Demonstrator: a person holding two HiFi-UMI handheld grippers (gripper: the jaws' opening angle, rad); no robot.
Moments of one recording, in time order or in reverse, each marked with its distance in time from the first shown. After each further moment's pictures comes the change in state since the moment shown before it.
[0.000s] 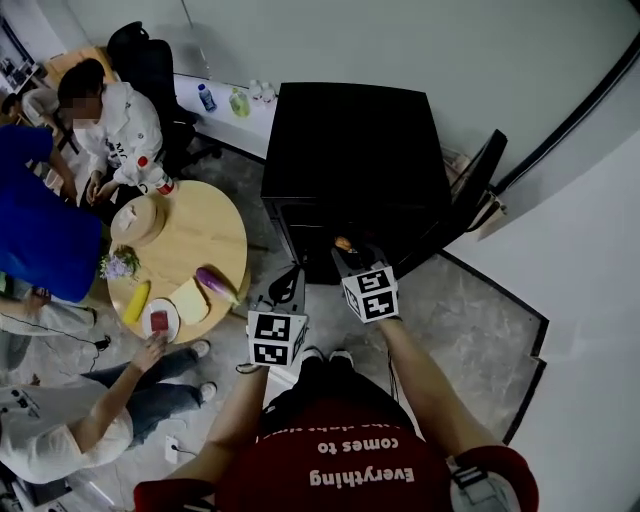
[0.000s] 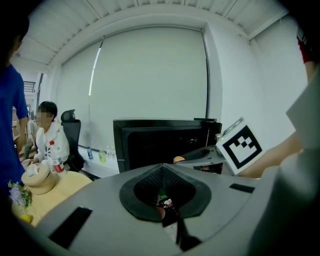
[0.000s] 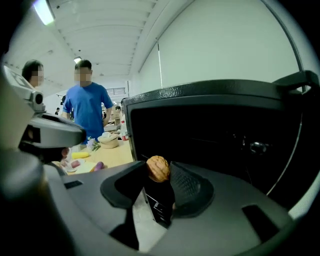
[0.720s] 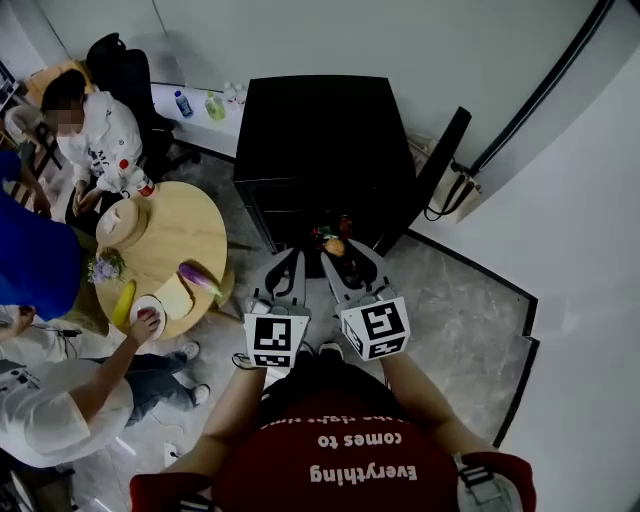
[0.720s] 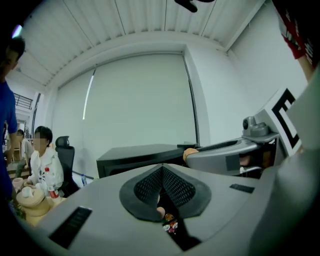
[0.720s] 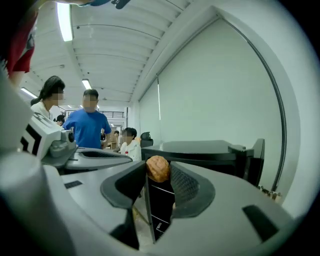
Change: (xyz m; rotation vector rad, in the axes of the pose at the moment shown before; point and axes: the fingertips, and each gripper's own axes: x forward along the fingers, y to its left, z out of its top) left arm -0.037 -0.068 0.065 0.121 -0.279 -0.022; right arm -0.153 0.036 0.076 -0.003 -0.337 -0.068
